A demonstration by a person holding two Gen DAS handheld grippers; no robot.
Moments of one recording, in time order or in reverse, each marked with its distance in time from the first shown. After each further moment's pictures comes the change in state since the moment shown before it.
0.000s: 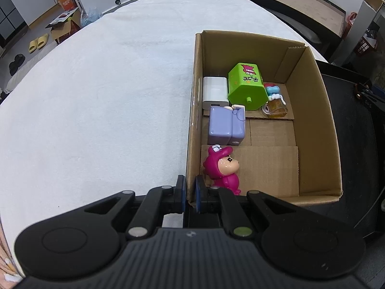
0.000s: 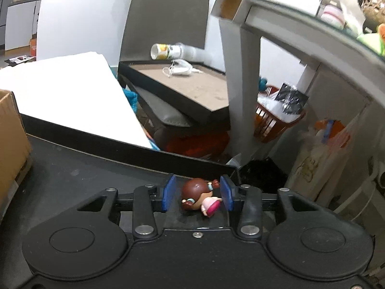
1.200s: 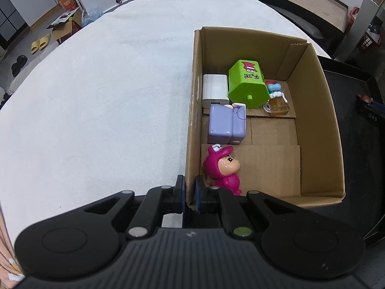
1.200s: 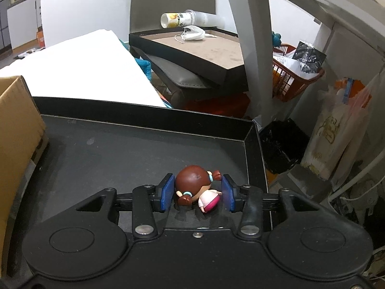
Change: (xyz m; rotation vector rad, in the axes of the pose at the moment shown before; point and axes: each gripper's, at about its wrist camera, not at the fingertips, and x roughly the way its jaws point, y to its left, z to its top) left arm 0.003 -0.005 0.002 0.010 0.017 0.026; right arm -0.002 -0.005 -0.016 0.086 0.165 0.136
